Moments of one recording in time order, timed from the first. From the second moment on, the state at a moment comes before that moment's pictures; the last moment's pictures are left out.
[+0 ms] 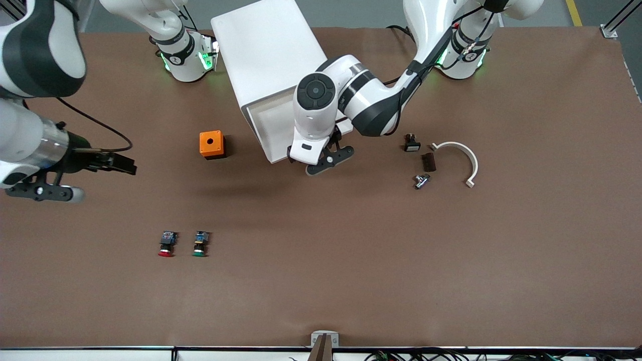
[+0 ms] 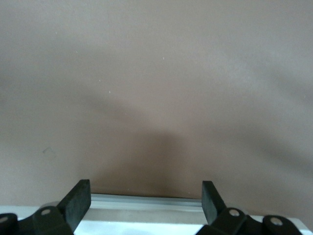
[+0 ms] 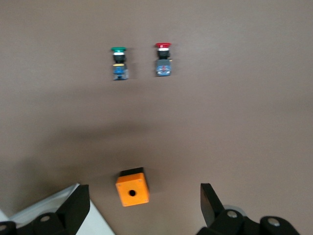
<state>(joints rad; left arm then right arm) -0.73 0.64 -0.17 -1.29 -0.03 1.90 -1.31 0.16 0.22 -0.12 -1.46 0.06 1.54 0.11</state>
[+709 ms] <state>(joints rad) -0.76 0.64 -0.24 -1.30 -0.05 1.85 -1.32 0.09 0.21 -0.14 -1.42 0.03 1.52 0.03</state>
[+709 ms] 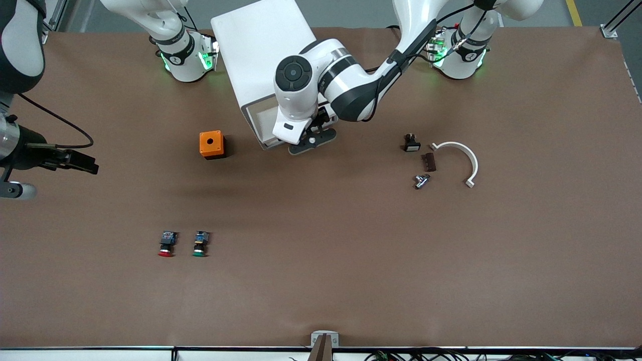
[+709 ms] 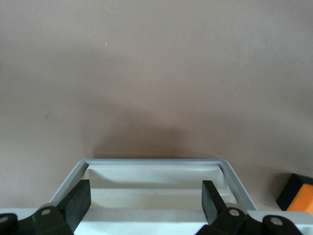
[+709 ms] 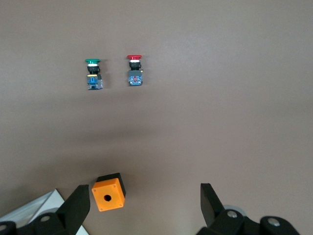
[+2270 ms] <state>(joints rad) -0.77 0.64 -0.23 -1.33 -0.32 1.85 -1.32 -0.02 0.19 -0.15 -1.39 0.03 1.47 -0.11</state>
